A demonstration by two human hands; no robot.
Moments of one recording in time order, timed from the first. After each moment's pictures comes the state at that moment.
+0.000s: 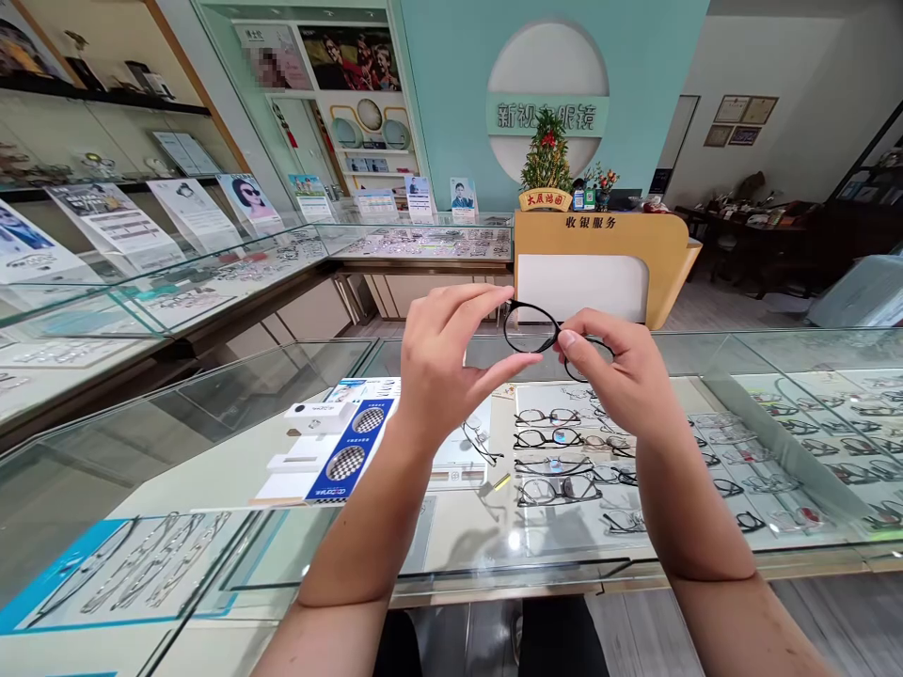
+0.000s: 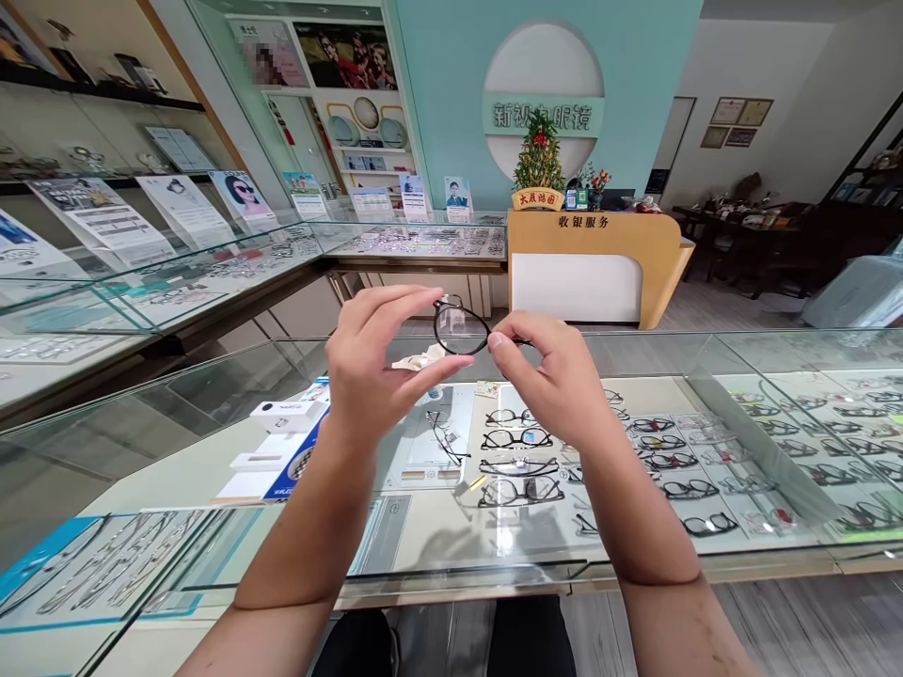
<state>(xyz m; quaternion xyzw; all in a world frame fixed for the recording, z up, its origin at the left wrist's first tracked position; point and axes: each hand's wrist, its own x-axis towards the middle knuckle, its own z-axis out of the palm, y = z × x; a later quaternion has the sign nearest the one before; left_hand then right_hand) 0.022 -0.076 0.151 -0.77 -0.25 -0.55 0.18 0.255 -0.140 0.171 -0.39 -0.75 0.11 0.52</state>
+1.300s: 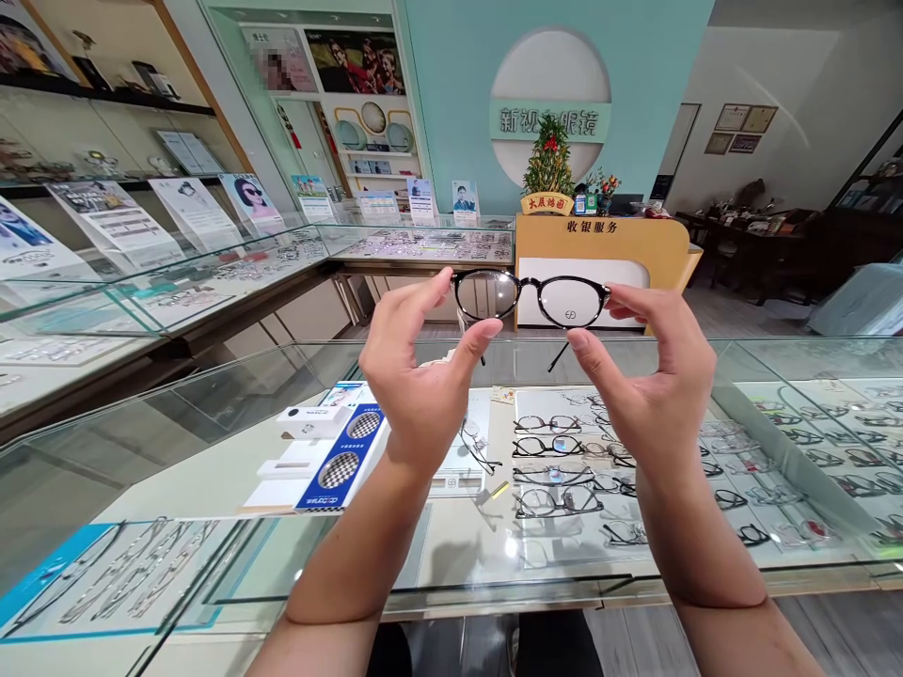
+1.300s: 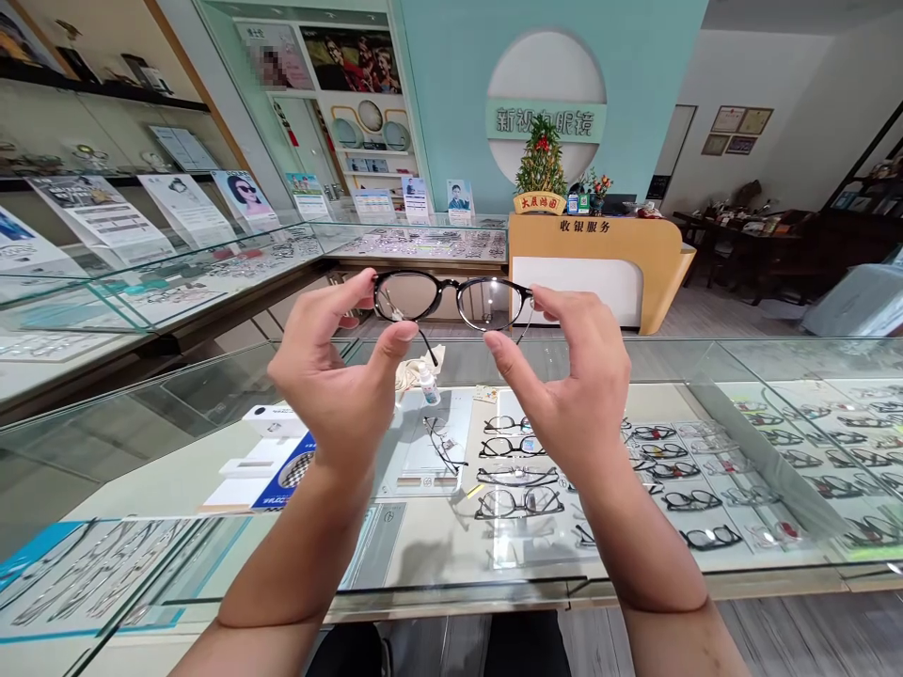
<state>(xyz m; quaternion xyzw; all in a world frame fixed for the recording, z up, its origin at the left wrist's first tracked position) 0.029 -0.079 0.144 -0.64 -0.30 -0.70 0.09 0.246 -0.145 0.165 -0.42 -0.64 -0.17 0.62</state>
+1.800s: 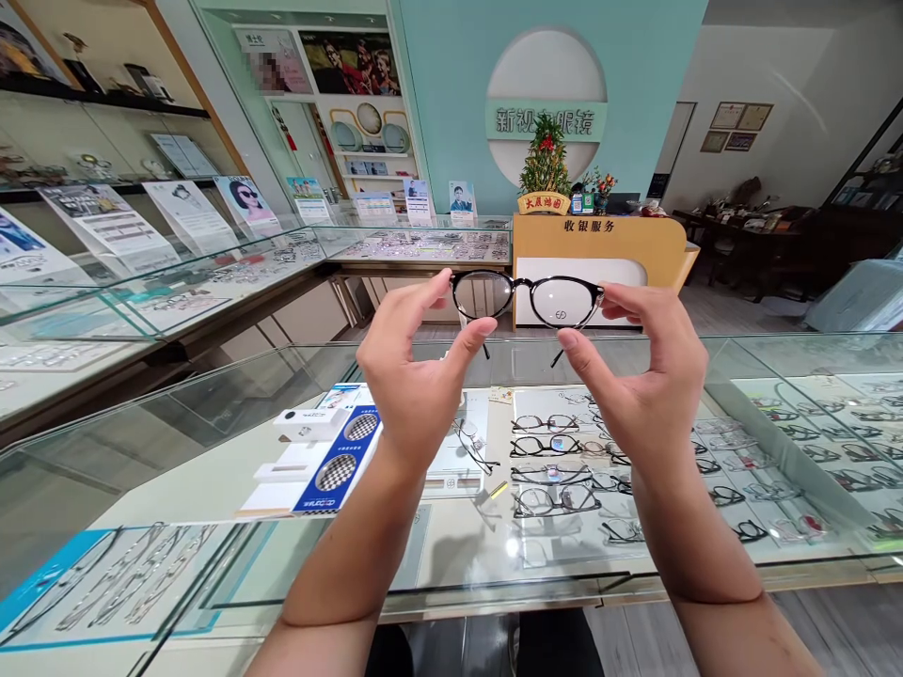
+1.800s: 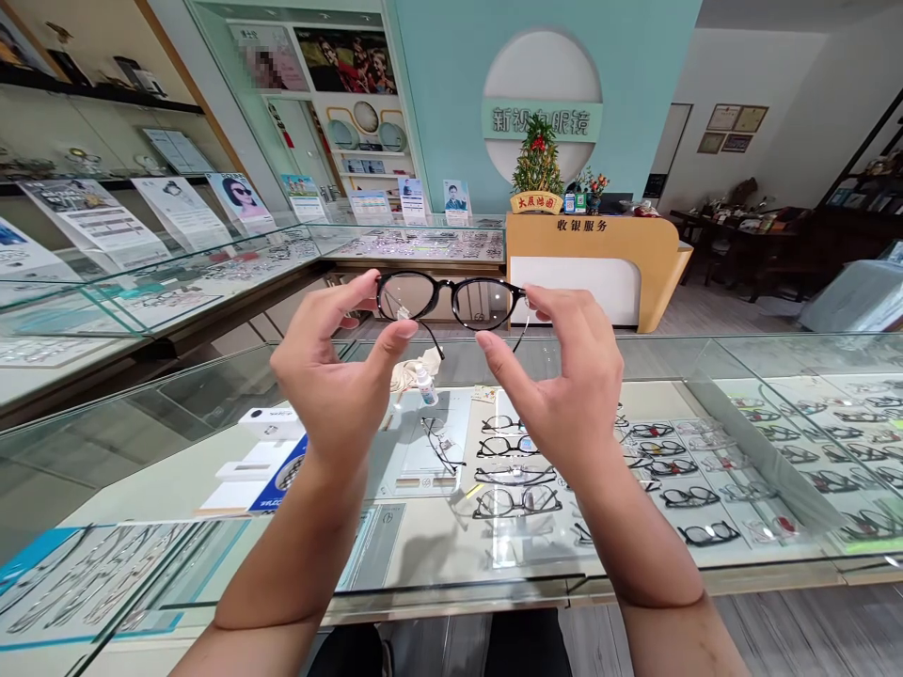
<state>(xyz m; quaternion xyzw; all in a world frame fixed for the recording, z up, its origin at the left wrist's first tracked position) 0.028 -0.080 0.148 -0.65 -0.31 -0.68 0.09 0.246 -0.144 0.165 -0.42 -0.64 -0.18 0.62</state>
